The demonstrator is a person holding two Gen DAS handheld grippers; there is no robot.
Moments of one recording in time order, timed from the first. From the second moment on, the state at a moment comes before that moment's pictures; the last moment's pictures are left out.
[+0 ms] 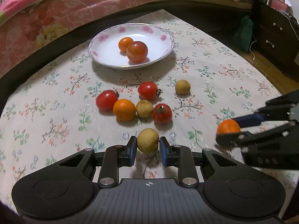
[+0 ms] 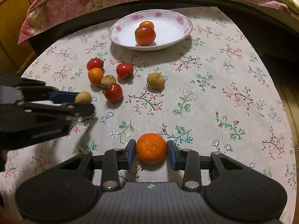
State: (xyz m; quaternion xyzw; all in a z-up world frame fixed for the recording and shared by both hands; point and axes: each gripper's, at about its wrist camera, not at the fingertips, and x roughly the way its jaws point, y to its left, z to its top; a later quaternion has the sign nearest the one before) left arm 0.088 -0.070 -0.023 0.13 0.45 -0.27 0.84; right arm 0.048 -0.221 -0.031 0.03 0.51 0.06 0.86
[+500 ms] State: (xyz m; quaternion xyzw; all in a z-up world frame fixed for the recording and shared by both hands) left arm 0.075 -0.061 -0.039 0.15 0.46 -0.27 0.83; right arm 0.050 -0.207 -0.039 -0.01 0.51 0.06 0.86
